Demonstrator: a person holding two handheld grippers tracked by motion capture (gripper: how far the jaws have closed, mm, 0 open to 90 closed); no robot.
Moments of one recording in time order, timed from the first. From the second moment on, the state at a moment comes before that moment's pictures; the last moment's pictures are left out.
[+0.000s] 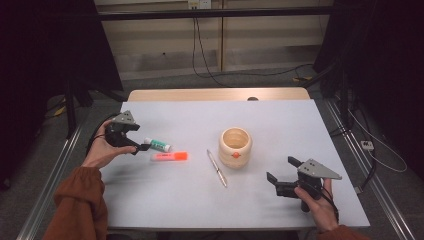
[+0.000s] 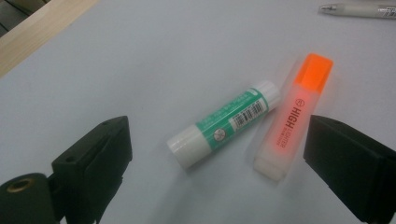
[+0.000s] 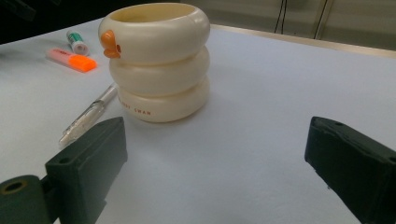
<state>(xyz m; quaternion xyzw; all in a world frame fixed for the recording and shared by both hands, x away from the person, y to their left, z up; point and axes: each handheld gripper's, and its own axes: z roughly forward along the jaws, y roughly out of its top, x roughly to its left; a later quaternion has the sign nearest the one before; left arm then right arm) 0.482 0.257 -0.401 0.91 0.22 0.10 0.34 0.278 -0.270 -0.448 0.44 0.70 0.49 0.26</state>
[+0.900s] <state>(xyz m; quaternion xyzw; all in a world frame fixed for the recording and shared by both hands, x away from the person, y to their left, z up) 0.514 0.236 -0.415 0.96 0.10 0.08 0.25 0.279 -0.270 -0.450 0.44 0.71 0.49 0.26</state>
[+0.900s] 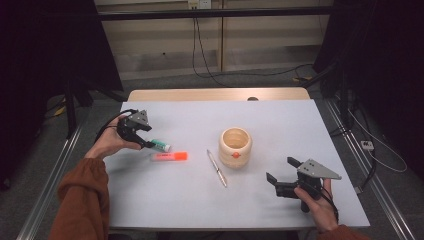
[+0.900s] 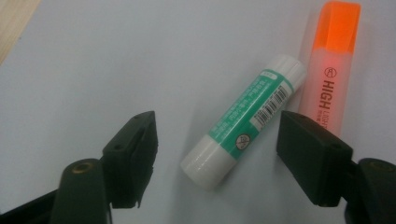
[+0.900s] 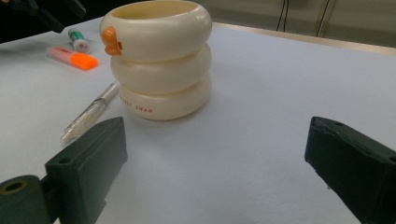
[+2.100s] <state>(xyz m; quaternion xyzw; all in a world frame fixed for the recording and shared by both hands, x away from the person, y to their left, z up) 0.522 0.224 -0.437 0.98 0.06 0.05 0.21 0.280 -0.272 -0.451 0.45 0.70 0.50 0.25</state>
